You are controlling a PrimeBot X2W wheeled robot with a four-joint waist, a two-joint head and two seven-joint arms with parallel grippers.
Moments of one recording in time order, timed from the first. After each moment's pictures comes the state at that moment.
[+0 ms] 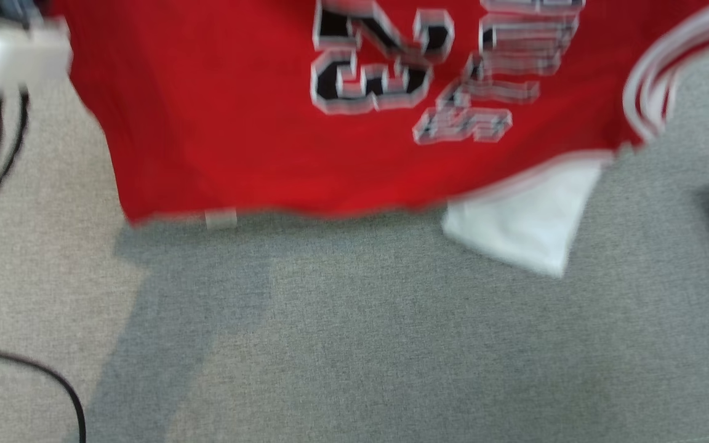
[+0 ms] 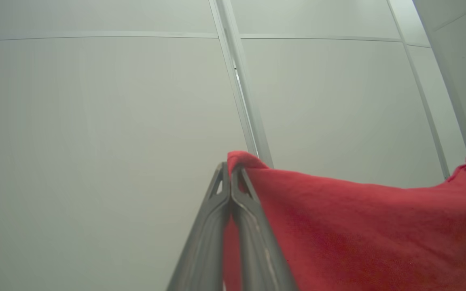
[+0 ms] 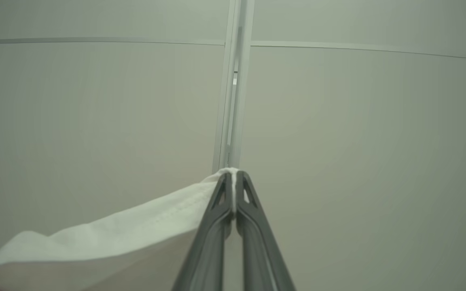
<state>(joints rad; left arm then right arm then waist) -0.95 0.47 -0.28 -0.06 -0.47 0.04 -0.09 -1.03 -0.32 0.02 0.08 0.36 0.13 -0.04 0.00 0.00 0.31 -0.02</state>
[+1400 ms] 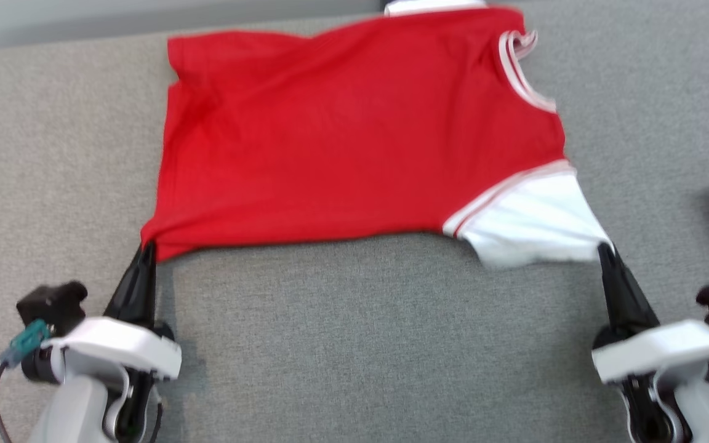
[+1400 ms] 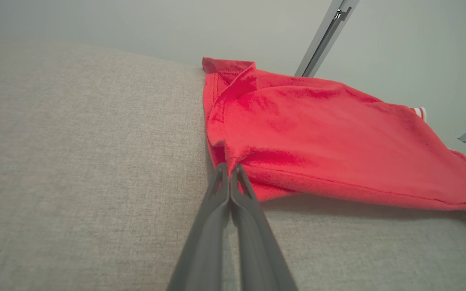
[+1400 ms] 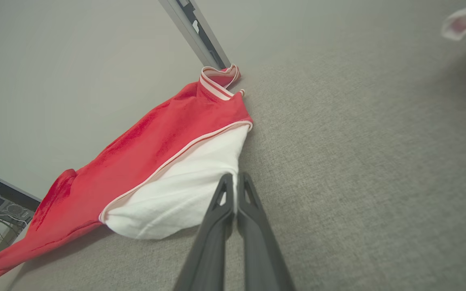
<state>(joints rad) -0.34 0.21 -0.17 0.54 -0.58 -0.11 -0.25 -0.28 -0.21 0.24 0.40 0.82 0.13 -0.26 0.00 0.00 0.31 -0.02</state>
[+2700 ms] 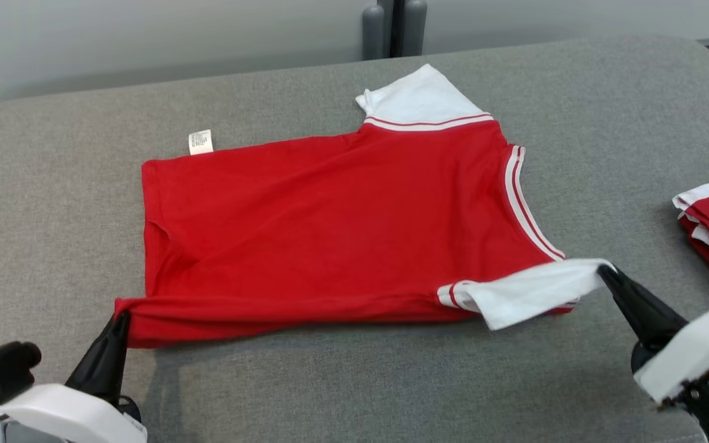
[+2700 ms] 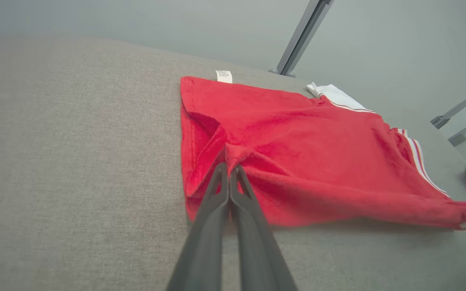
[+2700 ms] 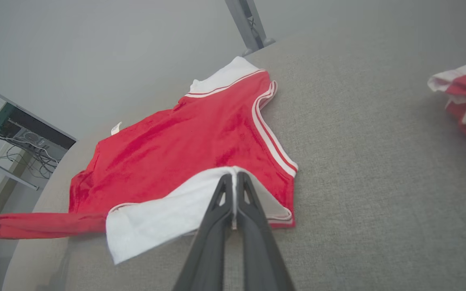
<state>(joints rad) 0.18 0.36 -0.08 -0.31 -0.68 0.20 0.23 0.00 -0.07 -0.12 -0.25 0.63 0.13 0.60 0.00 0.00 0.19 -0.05</state>
